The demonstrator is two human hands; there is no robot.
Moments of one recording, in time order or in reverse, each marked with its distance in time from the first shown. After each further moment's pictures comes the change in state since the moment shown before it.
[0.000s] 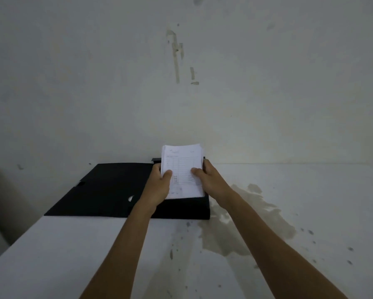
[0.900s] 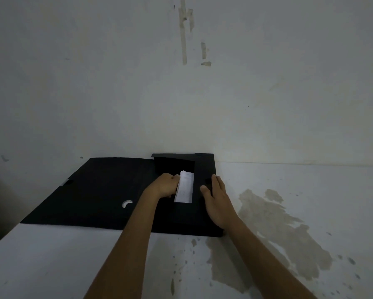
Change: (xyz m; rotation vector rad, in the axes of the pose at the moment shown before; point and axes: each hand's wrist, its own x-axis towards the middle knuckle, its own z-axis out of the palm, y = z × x) left_hand 0.121 -0.065 0.019 0.398 -0.319 -0.260; right_hand 0.034 0.088 0.015 -0.387 0.075 0.131
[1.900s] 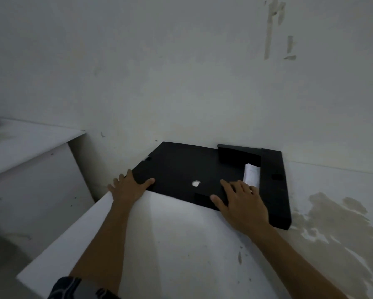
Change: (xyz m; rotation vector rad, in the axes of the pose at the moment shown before) left_hand -0.113 -0.225 -0.157 0.364 0.698 -0.396; right_hand -0.047 -0.060 0.076 -0.908 -0.083 -0.416
